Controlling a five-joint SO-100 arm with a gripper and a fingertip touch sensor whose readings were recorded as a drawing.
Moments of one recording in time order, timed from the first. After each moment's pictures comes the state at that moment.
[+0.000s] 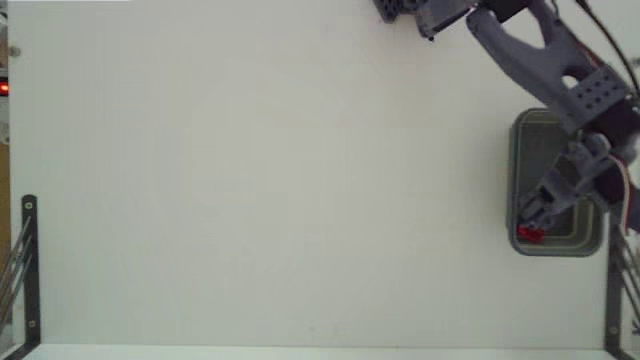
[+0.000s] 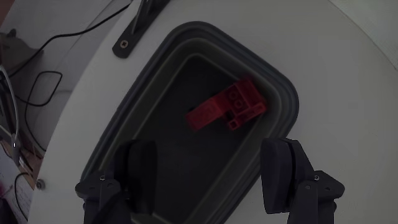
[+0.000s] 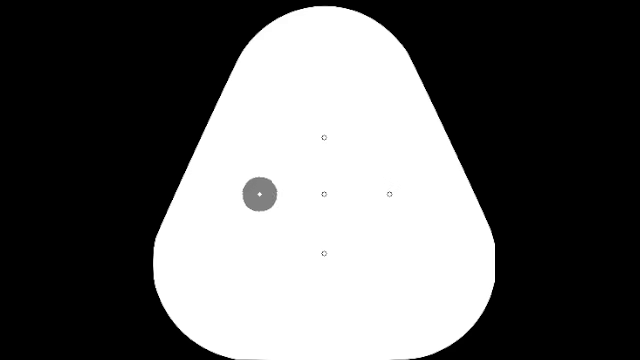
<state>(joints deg) -36.4 88.9 66.3 82.2 -0.2</state>
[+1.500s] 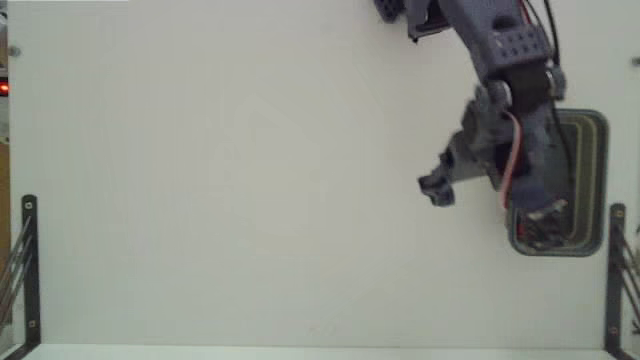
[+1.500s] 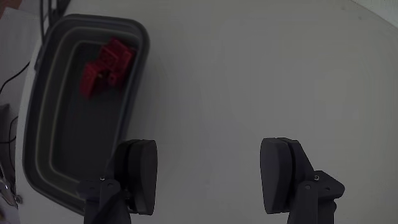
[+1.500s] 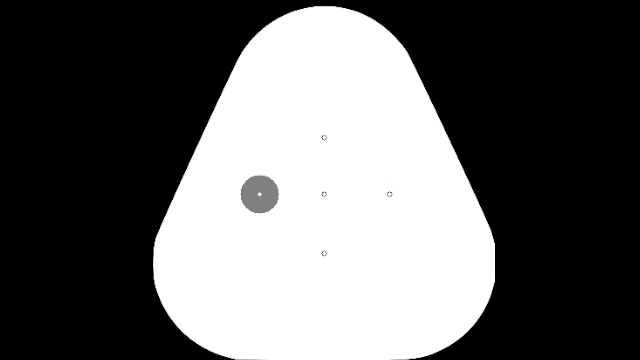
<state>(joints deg) -14.1 120.4 96.9 82.0 -0.2</state>
